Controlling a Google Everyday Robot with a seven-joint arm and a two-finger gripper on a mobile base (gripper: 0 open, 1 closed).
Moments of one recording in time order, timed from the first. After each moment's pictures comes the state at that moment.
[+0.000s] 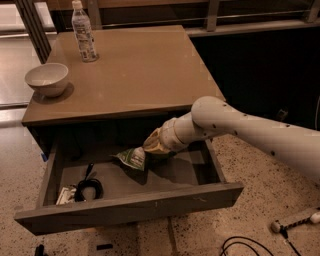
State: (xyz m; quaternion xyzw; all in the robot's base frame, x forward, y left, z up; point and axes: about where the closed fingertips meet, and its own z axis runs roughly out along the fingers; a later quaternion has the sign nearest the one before) arm 0.596 0.023 0.670 -0.68 0.62 0.17 0.36
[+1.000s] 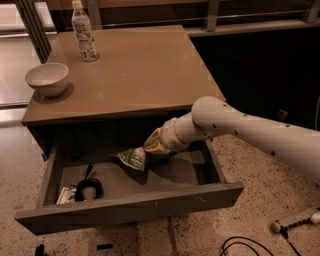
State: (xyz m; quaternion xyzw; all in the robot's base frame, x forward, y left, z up) arm 0.596 0.023 0.668 -0.68 0.62 0.17 0.36
